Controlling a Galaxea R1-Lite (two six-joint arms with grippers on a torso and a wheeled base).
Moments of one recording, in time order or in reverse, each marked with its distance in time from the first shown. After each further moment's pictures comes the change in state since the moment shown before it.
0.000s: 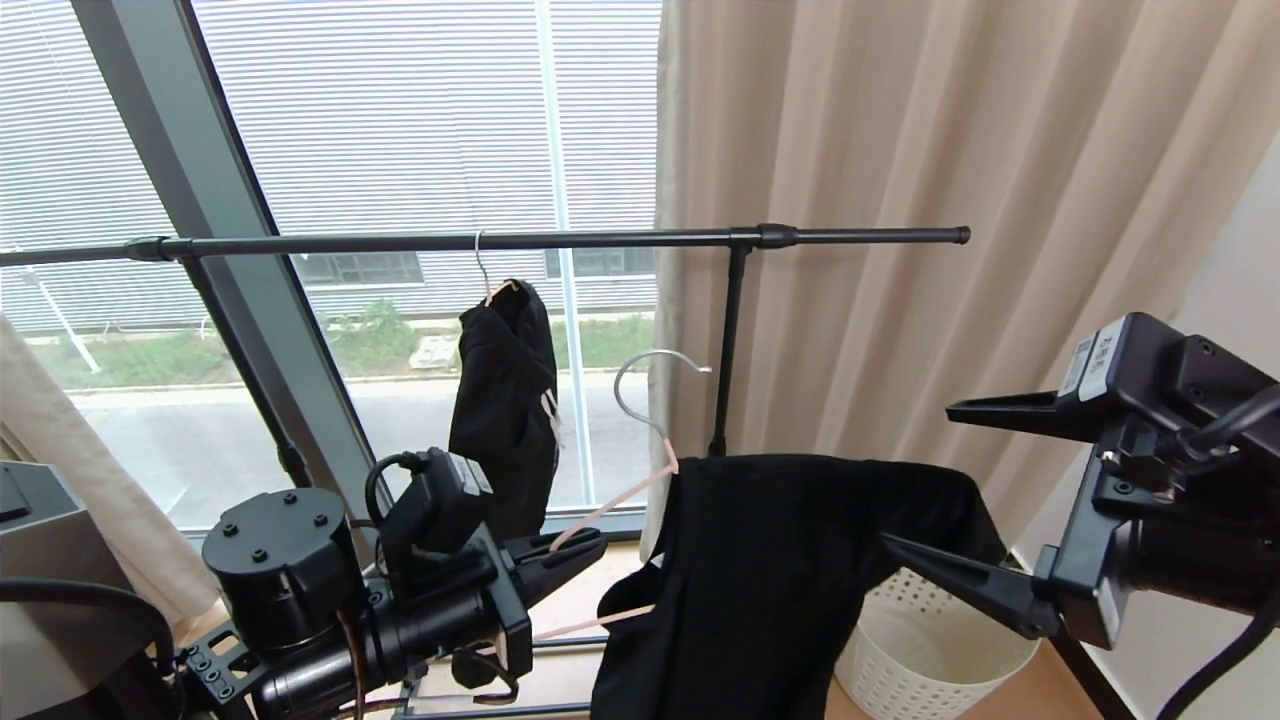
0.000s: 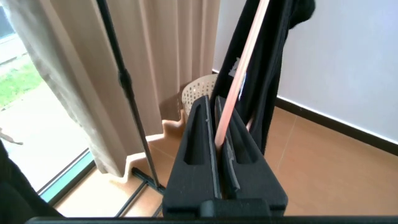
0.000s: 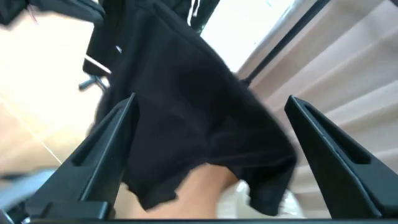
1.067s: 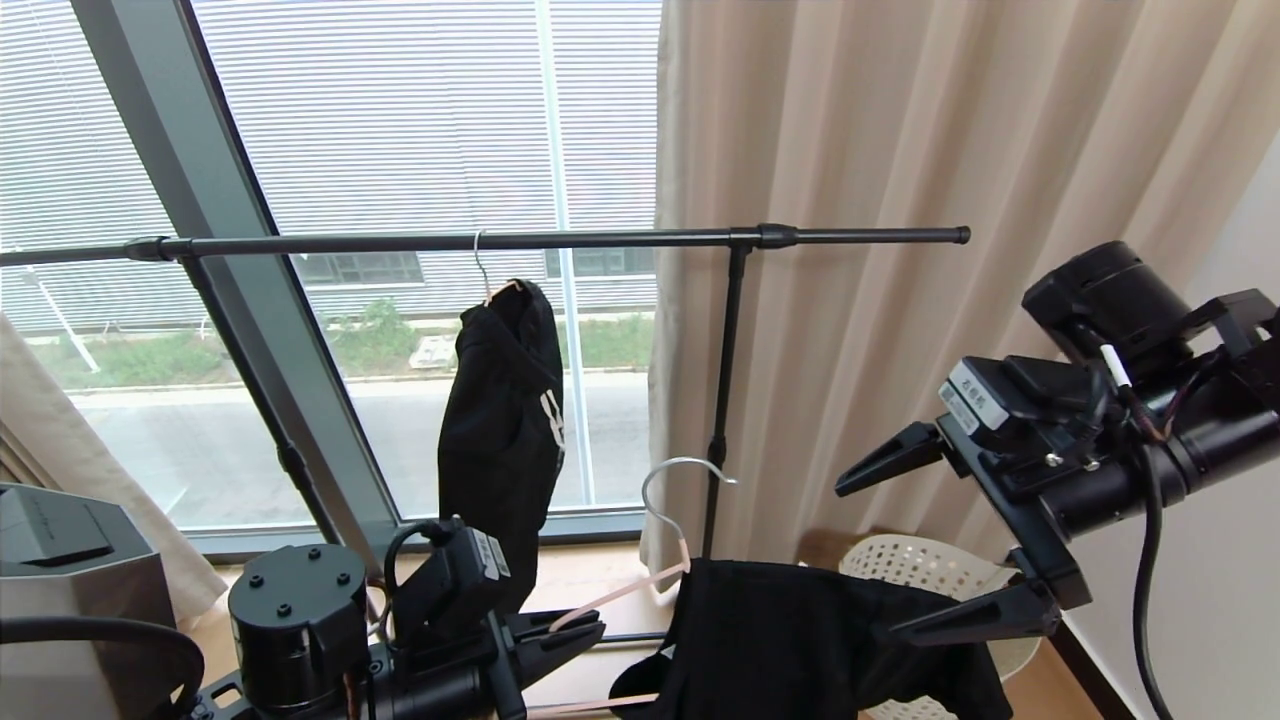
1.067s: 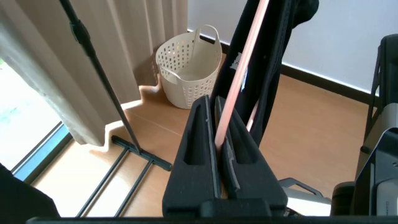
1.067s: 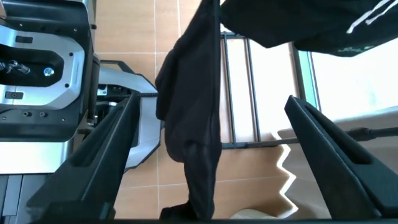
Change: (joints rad) left arm -0.039 0.050 0.113 -0.008 -0.013 0.074; right arm -0.311 0.420 -0.456 0.695 0.785 -0.604
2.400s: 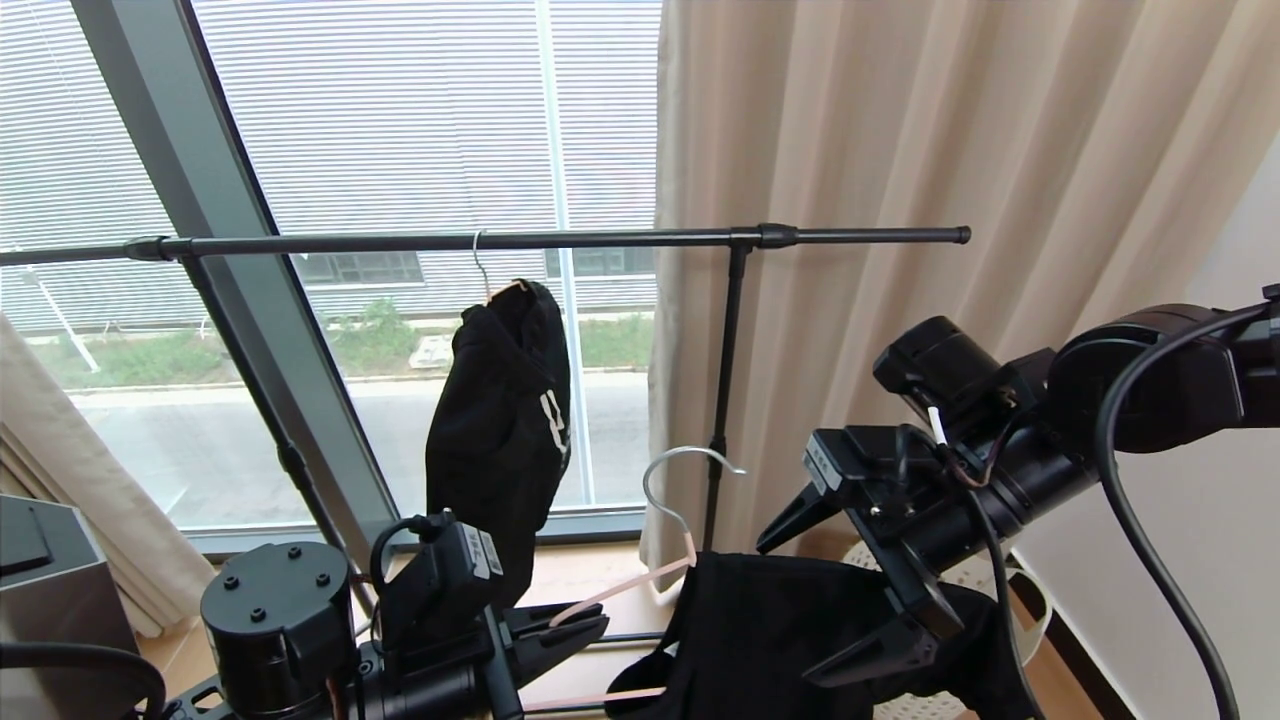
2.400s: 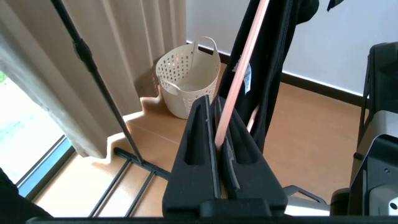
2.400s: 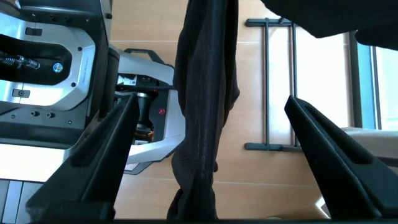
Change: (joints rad) left arm -0.018 -0.047 0.001 0.000 0.003 0.001; right arm 0.117 0.198 -0.021 -0.060 -0.024 0.034
